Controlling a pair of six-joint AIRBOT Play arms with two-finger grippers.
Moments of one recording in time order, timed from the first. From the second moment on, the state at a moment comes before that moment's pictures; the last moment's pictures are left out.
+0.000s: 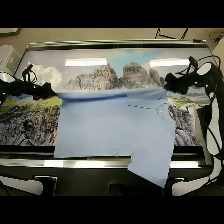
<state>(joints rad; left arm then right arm) 0.22 -1.69 1.54 0.98 -1.30 -1.36 -0.18 -1.72 1.68 -1.16 1.26 1.67</state>
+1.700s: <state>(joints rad) 0.40 -1.35 0.72 1.15 -1.45 -1.24 -0.43 -1.36 1.01 -1.42 1.60 1.58</state>
